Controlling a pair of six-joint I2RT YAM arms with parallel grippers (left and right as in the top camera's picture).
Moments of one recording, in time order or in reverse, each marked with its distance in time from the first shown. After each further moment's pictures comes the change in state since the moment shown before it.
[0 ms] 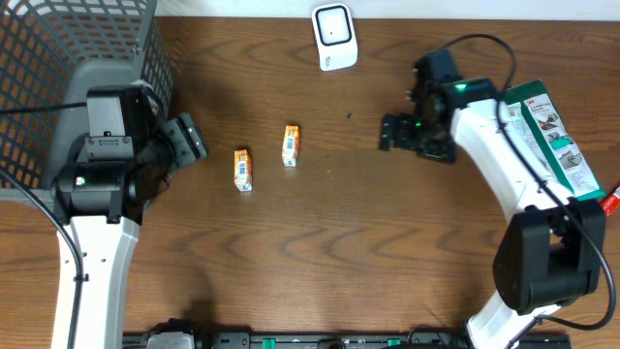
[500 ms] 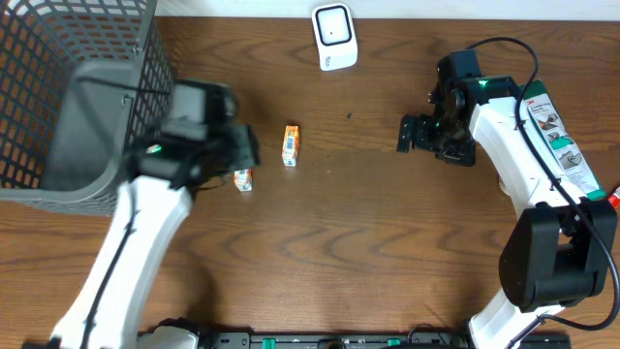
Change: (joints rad) left arm -0.275 0.170 -0.021 0.023 0.046 -0.020; right arm -0.056 0.000 0.000 -0.025 0.030 -0.047
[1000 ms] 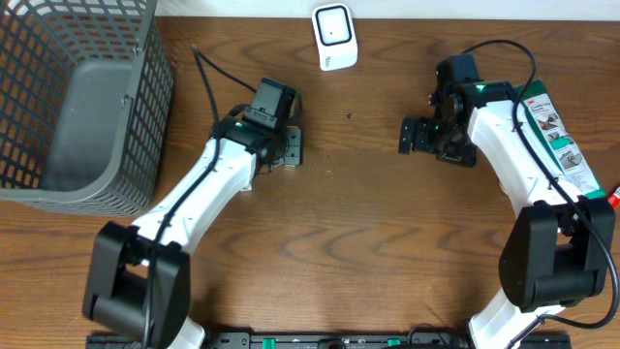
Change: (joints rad) left arm -0.159 0.334 -0.010 0.281 -0.080 0.107; right arm 0.000 0.000 -0.048 0.064 0.034 -0.005
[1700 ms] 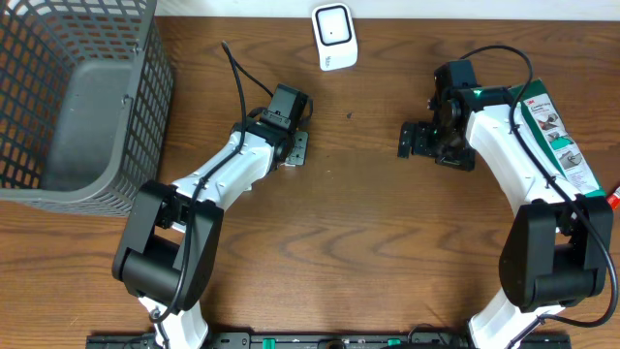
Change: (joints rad) left arm -0.011 0.177 -0.002 0.151 -0.105 0.095; right arm 0.000 0.000 -0.036 0.031 0.002 0.000
